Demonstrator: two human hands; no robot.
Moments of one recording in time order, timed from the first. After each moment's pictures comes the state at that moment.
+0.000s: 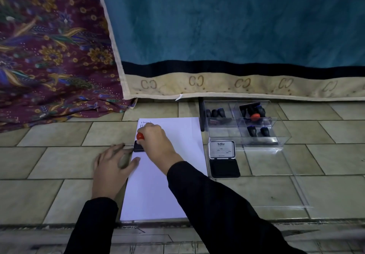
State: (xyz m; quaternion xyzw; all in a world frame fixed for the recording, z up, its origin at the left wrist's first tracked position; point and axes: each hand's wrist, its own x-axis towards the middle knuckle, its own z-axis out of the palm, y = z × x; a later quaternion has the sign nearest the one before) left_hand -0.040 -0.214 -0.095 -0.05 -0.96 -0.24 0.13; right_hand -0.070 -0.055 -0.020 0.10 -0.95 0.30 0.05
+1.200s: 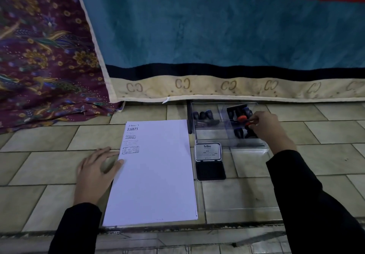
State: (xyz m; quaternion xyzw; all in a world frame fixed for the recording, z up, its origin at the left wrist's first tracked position) left_hand -0.035 -0.212 -0.084 -0.05 -0.95 -0.29 0.12; right_hand -0.034 0.254 0.006 -0.22 -0.95 0.20 0.07
